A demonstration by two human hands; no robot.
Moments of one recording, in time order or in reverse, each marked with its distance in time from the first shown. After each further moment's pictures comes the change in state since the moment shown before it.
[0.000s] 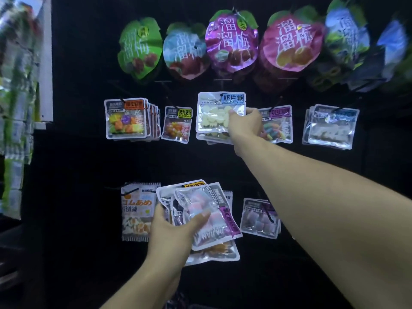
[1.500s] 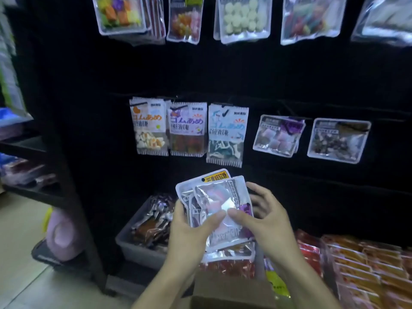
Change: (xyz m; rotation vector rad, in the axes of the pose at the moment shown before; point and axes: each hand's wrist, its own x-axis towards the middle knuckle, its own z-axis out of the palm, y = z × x) left_hand -0.077 -0.168 -0.039 0.062 0.086 -0.214; right_hand -0.247 0.220 -0.187 -0.108 -0.562 0.346
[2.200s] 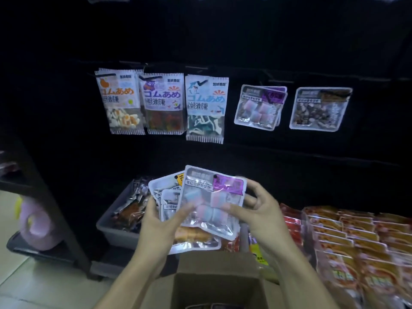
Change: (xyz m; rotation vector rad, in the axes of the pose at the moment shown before) left_hand 0.005 -0.041 -0.020 0.046 0.002 -0.117; right_hand -0.017 0.034 -0.025 0.156 -0.016 0.124
